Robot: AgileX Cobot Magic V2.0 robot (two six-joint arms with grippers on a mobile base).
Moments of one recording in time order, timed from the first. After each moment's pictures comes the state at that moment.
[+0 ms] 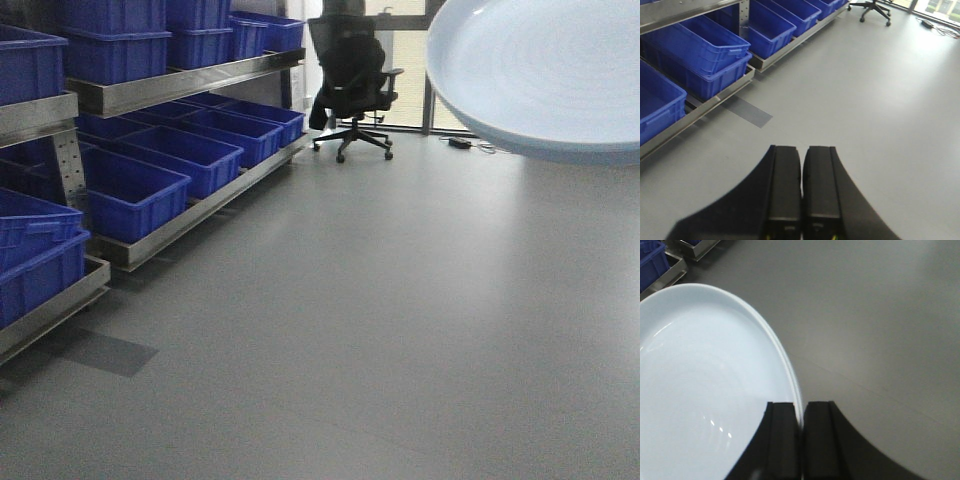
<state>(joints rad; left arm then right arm) -0.16 0.43 -0.64 0.36 0.66 -0.58 0.15 0.88 -0.85 0.00 0.57 0.10</state>
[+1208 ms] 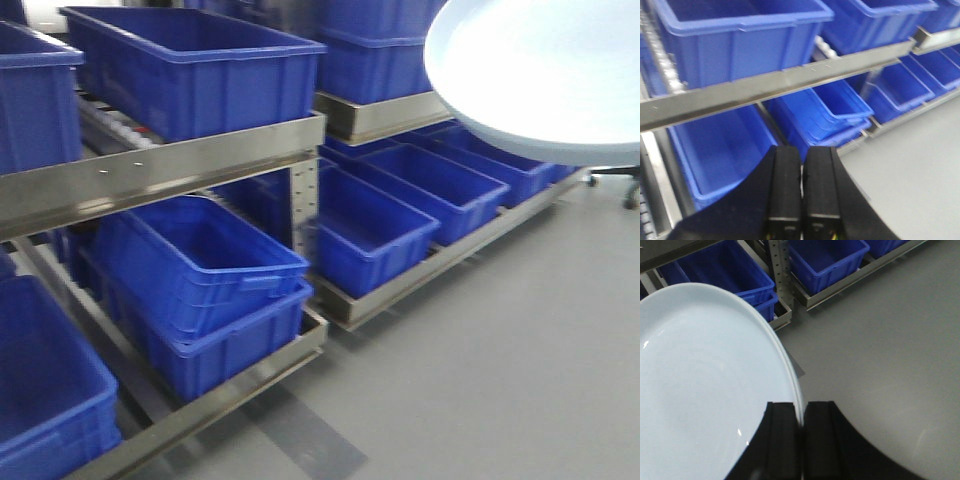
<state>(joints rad) -0.16 0.43 -0.64 0.36 0.66 -0.58 0.15 0.88 -0.85 0.00 0.57 0.10</state>
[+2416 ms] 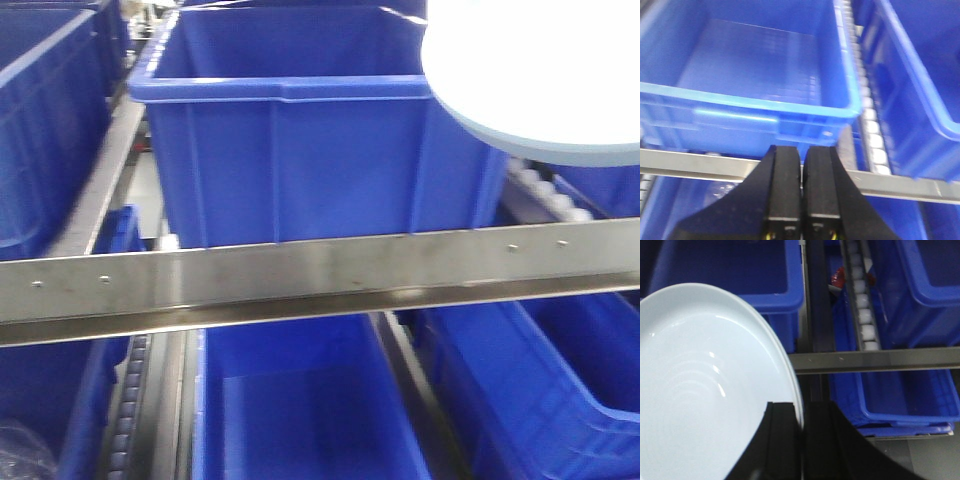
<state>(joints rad) -0.16 0.43 -0.64 0.36 0.66 -0.58 0.15 0.88 -0.85 0.00 0.57 0.10</state>
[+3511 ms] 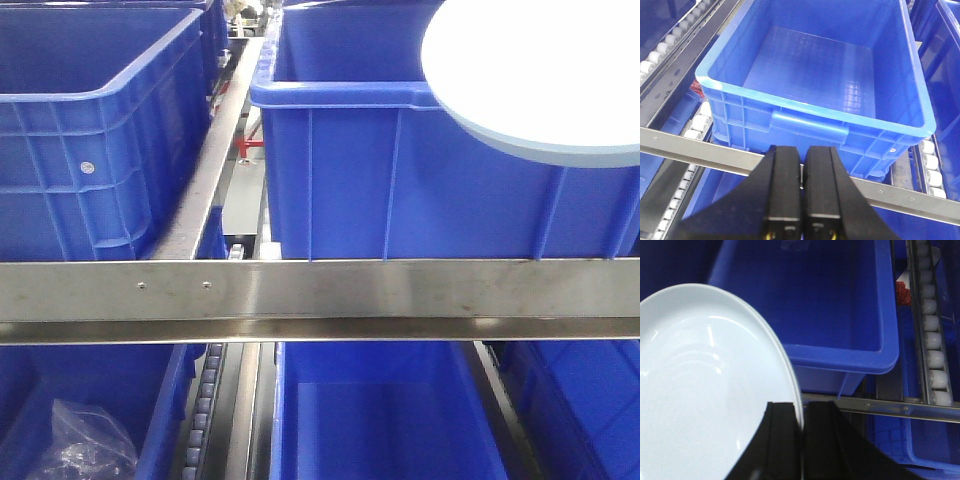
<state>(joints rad) -0.16 0.43 -0.64 0.36 0.66 -0.58 0.15 0.88 -0.85 0.00 0.57 0.10</state>
